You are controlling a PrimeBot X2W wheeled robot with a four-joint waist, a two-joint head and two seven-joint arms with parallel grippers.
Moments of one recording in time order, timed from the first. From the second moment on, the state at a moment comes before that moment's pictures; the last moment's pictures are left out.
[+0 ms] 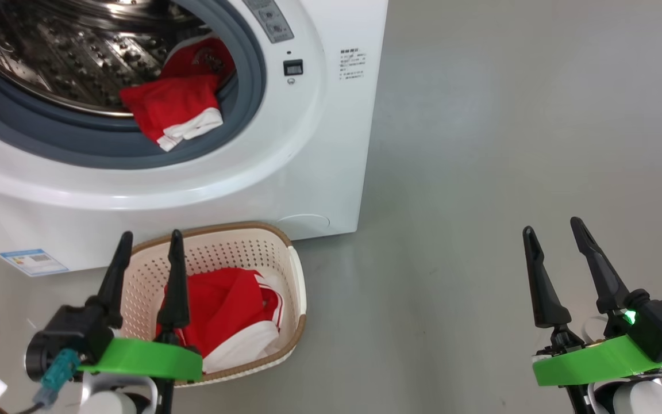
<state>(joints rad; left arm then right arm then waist) -0.25 0.04 -0.02 0.23 -0.24 -0.03 -0.25 -0.04 -0.04 -0.02 0.03 0.25 0.12 -0.26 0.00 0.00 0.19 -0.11</state>
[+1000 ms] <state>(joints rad) -0.02 0.04 -0.08 0.13 -0.24 0.04 -0.25 0.12 -0.04 -0.06 -0.03 0.22 0.12 -0.26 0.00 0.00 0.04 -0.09</state>
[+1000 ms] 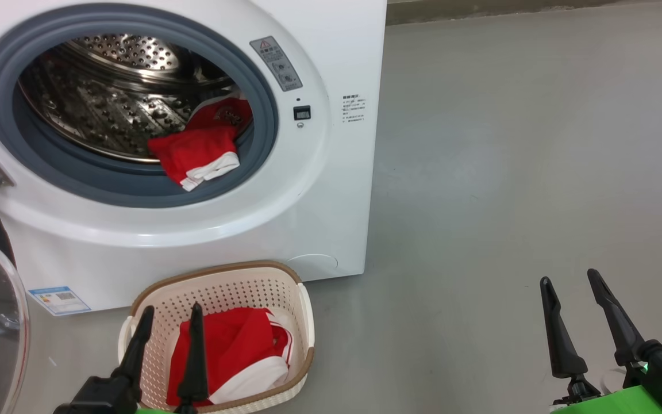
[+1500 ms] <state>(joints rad) -0.02 0.04 -0.08 0.12 -0.24 0.04 -0.25 0.12 -0.04 -0.06 -0.03 0.22 0.12 -0.26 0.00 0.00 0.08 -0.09</state>
